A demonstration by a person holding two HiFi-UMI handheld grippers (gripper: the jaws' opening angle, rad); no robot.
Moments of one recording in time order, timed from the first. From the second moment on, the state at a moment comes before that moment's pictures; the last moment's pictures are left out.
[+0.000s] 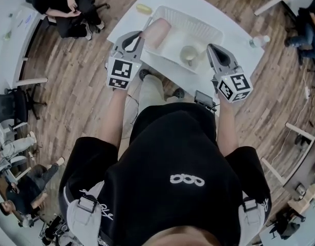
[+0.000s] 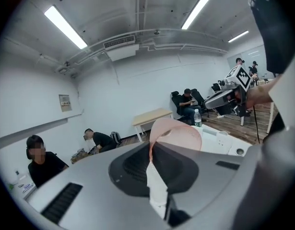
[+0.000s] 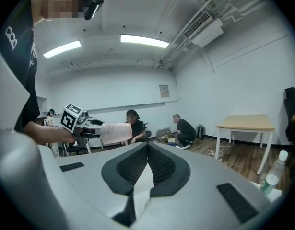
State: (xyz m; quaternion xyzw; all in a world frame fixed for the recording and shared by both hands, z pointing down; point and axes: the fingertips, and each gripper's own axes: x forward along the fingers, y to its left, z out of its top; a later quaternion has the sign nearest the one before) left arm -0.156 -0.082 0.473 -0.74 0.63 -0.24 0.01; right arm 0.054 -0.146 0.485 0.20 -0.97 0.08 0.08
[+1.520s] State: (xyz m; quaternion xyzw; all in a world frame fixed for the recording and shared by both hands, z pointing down) left arm -0.385 -0.045 0.519 -0.75 0.62 -0.22 -0.08; right arm -0.221 -0.102 0.502 0.15 -0.98 0.10 0.12
